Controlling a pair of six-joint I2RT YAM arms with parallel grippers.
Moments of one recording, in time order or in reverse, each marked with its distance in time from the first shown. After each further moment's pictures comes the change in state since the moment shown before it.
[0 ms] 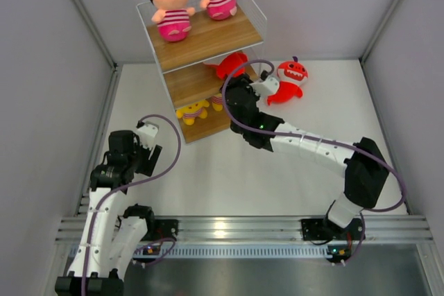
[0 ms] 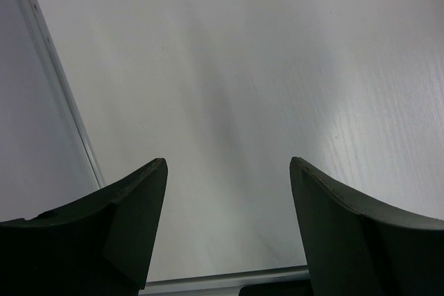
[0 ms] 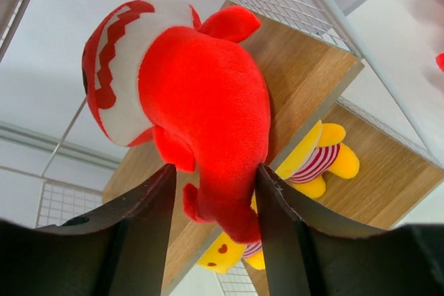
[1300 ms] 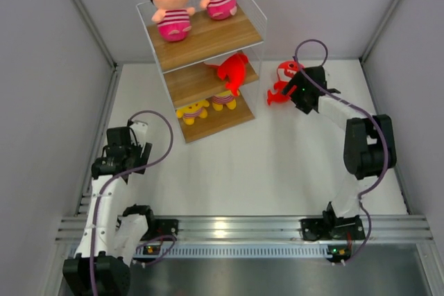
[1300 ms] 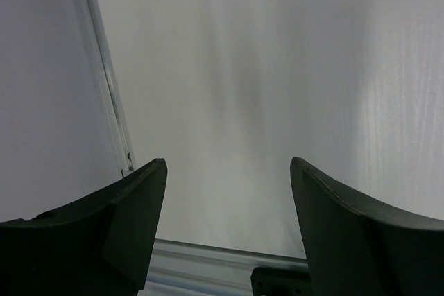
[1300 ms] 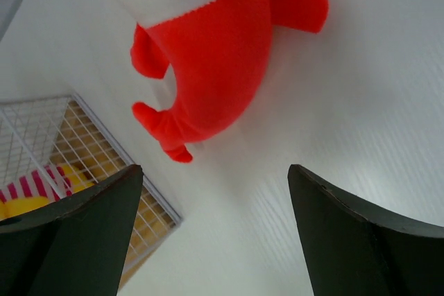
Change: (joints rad) left arm 0.107 0.114 -0.019 0.035 -0.151 -0.017; right arm -0.809 0.146 -0.104 -0.343 -1.013 -0.185
